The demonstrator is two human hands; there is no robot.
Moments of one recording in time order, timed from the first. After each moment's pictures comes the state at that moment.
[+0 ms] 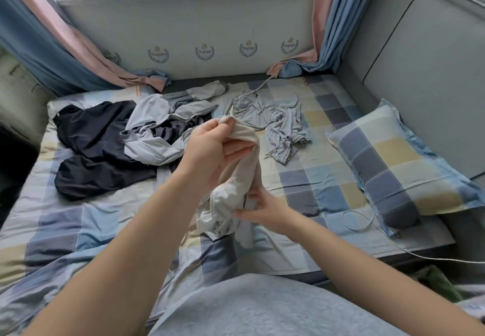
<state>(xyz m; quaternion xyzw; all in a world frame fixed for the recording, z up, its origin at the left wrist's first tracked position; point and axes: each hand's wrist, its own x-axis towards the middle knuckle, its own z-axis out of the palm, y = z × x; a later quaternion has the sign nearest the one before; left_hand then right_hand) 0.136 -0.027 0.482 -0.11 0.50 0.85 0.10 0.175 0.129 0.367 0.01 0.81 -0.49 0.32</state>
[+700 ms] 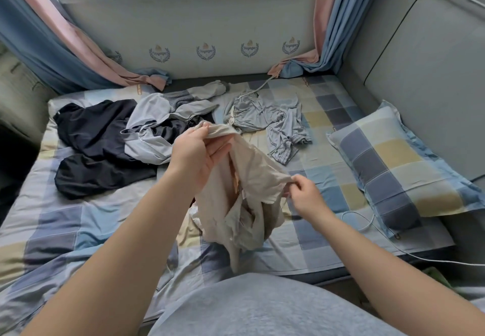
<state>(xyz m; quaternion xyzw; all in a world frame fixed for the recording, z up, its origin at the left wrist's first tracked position) 0.117 -0.046 0.454 -0.24 0.43 0.87 0.03 0.151 0.186 0.350 0.10 0.84 -0.53 0.09</state>
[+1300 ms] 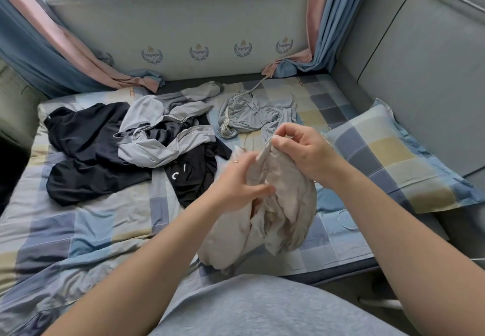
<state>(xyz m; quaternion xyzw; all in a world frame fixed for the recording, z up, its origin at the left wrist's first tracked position) 0.133 -0.006 0.402 0.15 0.86 0.48 0.13 0.119 0.177 0.473 -0.13 0.80 -0.58 0.08</state>
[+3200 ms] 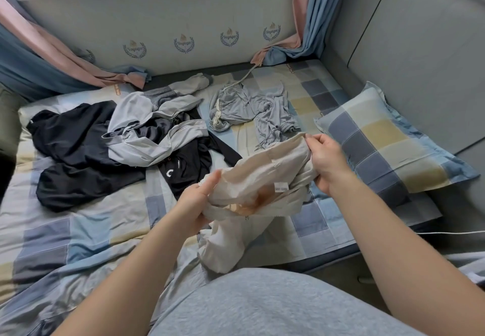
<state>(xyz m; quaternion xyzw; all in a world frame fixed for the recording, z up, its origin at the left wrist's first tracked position) 0.151 -0.054 0.355 -0.28 0.56 0.73 0.29 0.112 0.210 0.402 0.28 0.67 -0.69 0.01</state>
